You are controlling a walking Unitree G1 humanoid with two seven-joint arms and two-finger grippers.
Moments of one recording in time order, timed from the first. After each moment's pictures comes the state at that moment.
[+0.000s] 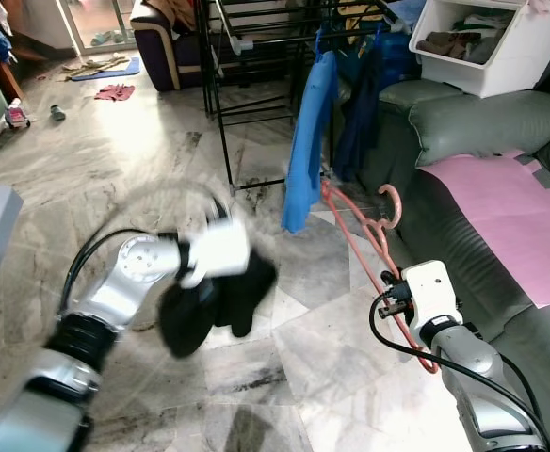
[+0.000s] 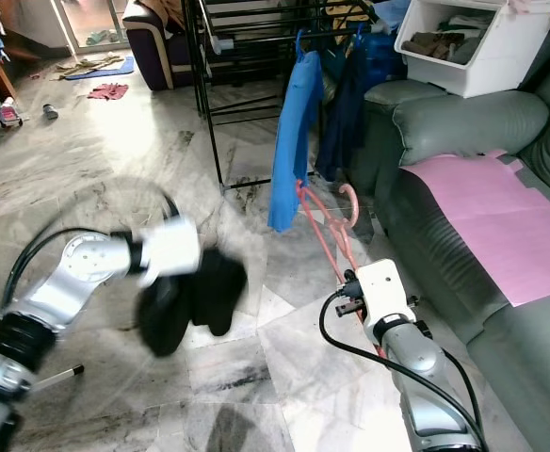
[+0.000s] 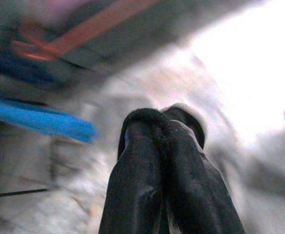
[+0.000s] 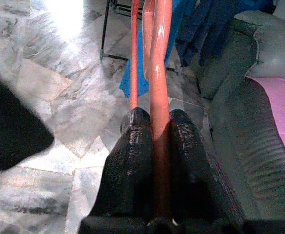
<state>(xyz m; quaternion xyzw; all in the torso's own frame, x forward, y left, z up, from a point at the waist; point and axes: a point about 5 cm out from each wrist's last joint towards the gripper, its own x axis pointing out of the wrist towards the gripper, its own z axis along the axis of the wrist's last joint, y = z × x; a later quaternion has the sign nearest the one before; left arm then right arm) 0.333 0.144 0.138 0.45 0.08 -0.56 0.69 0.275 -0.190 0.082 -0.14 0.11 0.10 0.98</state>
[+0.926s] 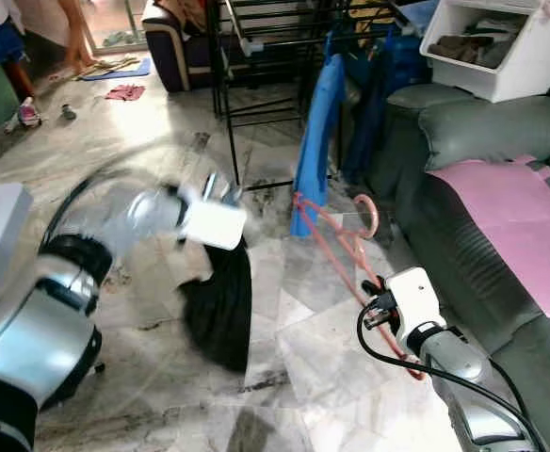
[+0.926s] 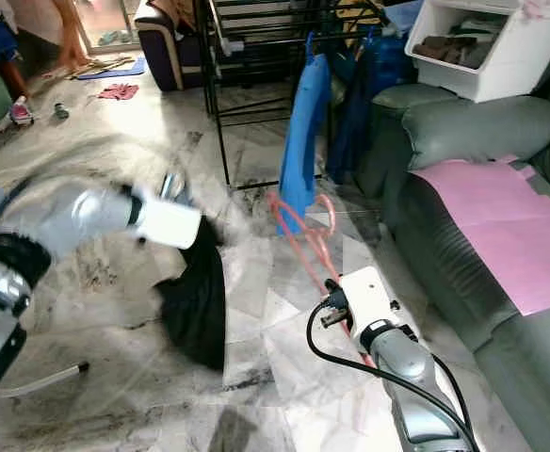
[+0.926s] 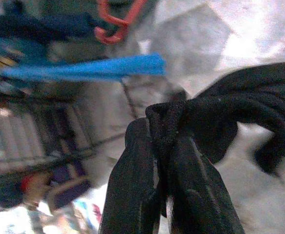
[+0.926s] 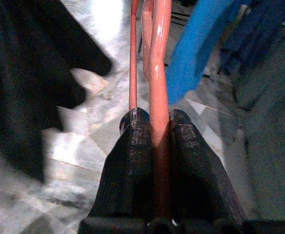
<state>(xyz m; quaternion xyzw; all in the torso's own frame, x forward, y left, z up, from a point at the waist) 0.385 0.157 0.179 0.66 0.04 -0.43 0.62 0.273 -0.172 0.079 -0.12 0.11 0.17 0.97</state>
